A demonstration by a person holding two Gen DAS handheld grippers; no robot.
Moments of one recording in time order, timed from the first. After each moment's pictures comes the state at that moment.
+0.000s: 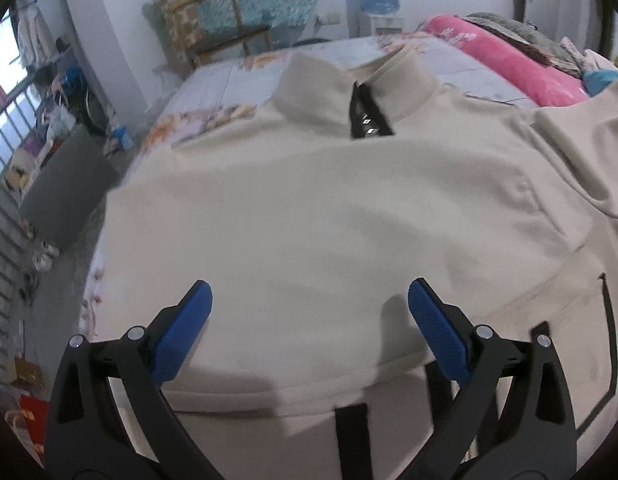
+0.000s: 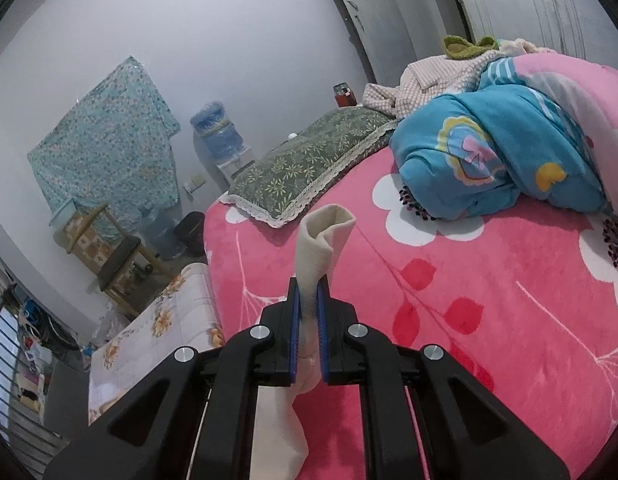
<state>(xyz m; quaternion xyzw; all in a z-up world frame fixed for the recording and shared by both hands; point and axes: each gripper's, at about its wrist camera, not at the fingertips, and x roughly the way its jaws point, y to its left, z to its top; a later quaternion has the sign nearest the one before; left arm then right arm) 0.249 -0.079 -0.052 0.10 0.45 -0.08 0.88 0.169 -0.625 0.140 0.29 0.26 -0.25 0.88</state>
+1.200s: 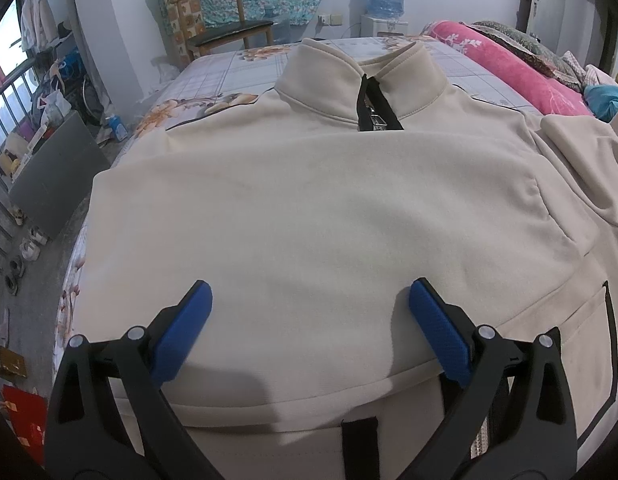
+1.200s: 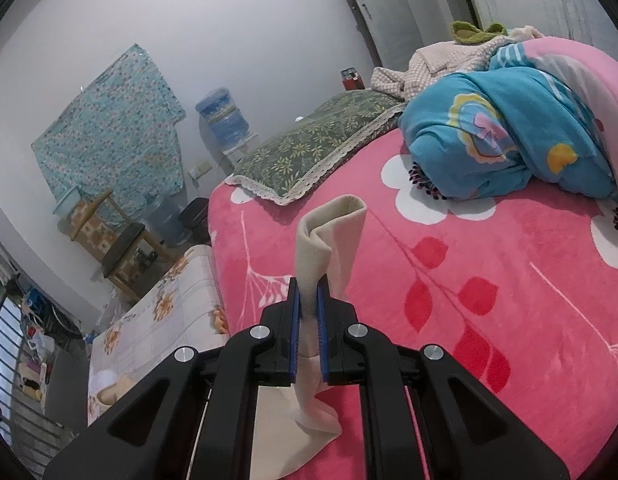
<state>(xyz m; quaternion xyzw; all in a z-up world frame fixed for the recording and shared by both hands) 0.254 -0.073 -0.065 0.08 0.45 -0.09 0.89 0.175 -0.610 0.120 0.29 0.28 -0.23 0.89</state>
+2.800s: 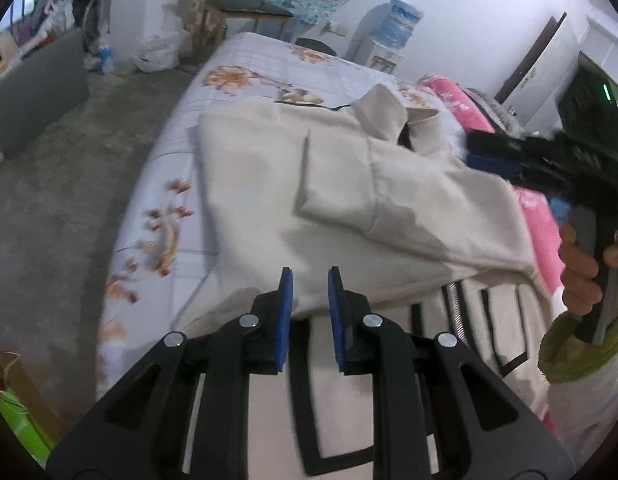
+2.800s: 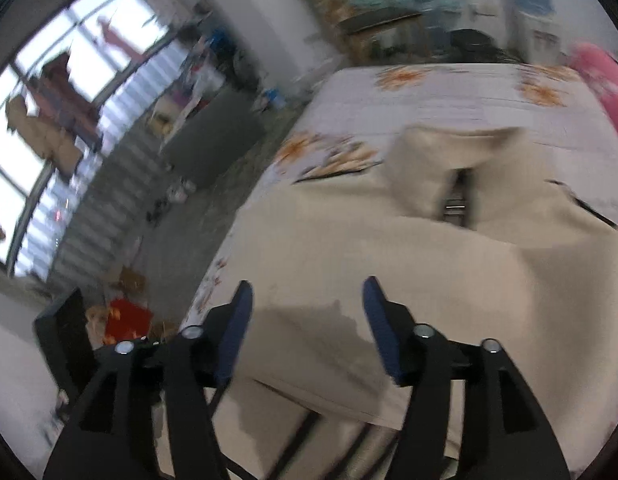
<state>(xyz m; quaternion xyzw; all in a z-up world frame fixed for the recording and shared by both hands) 0.216 0.075 -0.018 -0.11 0.48 -0.17 0.86 0.300 -0.157 0.046 0.15 0.48 0.21 0.84</state>
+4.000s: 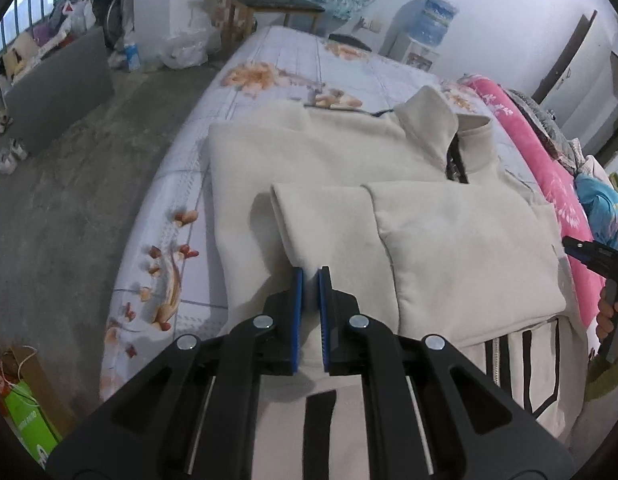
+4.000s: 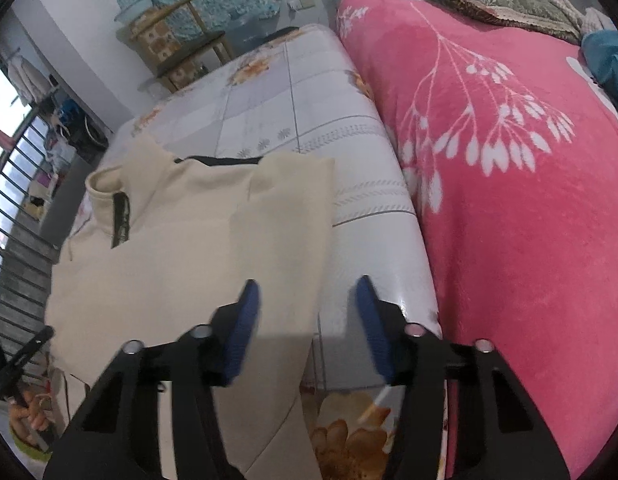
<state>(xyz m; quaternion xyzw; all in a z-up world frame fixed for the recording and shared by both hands) 0.249 0.070 -0.030 -0.08 0.48 -0.10 0.87 0.268 -0.402 -0.029 0.18 0.51 -0.03 0.84</state>
